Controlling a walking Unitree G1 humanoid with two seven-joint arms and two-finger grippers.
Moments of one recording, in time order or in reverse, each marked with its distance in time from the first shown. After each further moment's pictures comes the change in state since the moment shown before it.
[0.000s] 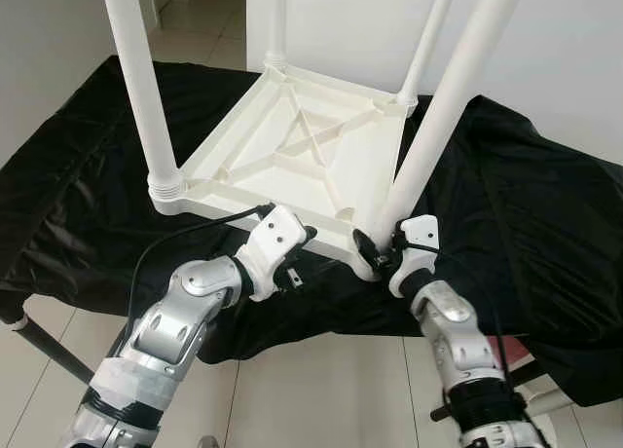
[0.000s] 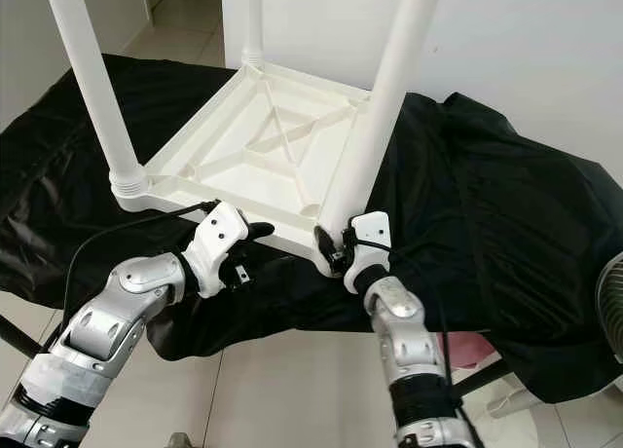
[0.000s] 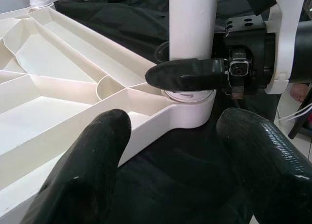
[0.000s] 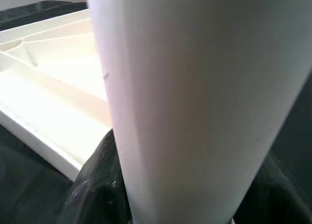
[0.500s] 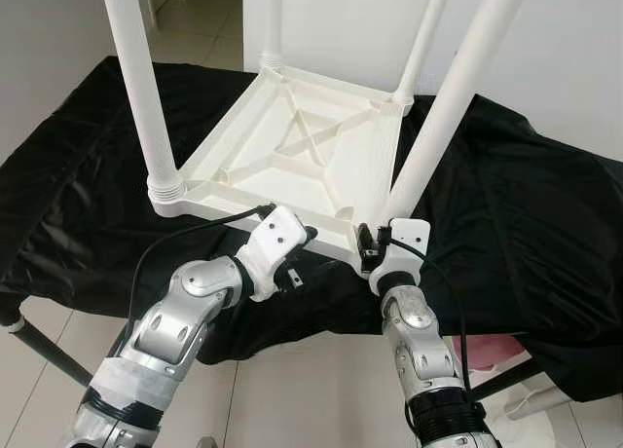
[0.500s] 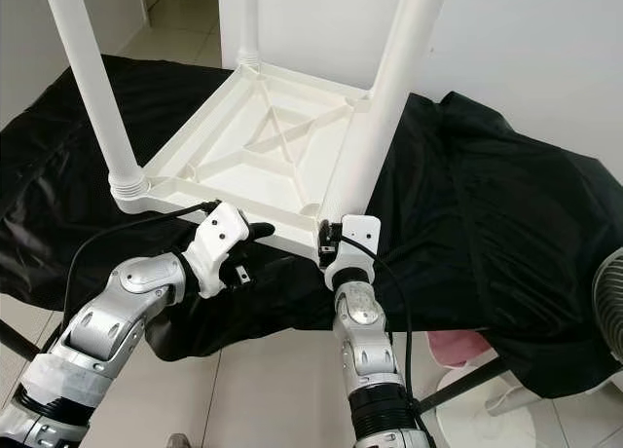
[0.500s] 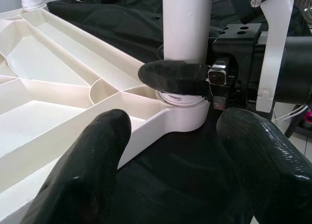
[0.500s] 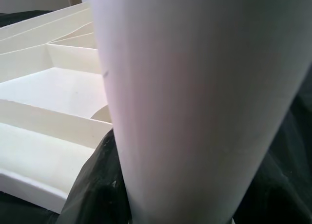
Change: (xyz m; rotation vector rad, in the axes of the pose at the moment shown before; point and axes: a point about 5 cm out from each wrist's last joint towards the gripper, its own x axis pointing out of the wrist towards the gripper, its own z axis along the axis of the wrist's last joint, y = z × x) left arm 0.001 -0.001 0.000 0.000 -0.001 -0.005; right arm 0.002 0.029 0.001 0.074 -0.012 -0.187
